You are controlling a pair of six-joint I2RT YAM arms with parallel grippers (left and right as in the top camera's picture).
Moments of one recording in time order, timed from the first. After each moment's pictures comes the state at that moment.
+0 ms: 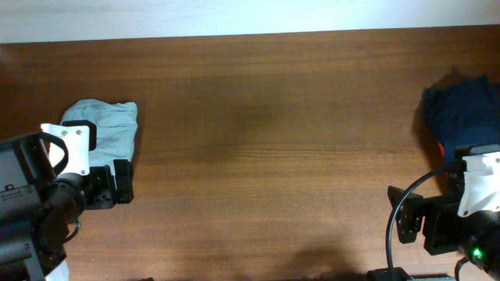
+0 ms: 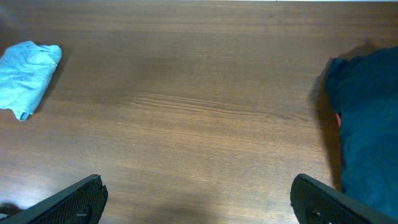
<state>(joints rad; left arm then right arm) 0.24 1.05 1.53 -1.41 0.18 0.16 0.07 0.97 1.90 -1.67 -0.12 0.01</state>
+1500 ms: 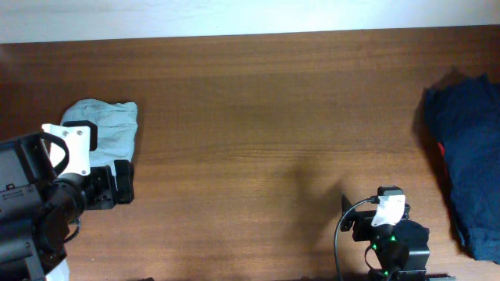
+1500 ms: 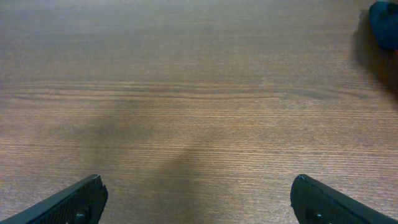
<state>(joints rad) 0.24 1.06 1.53 -1.41 0.18 0.16 -0.03 0.02 0.16 -0.64 -0.10 0.03</state>
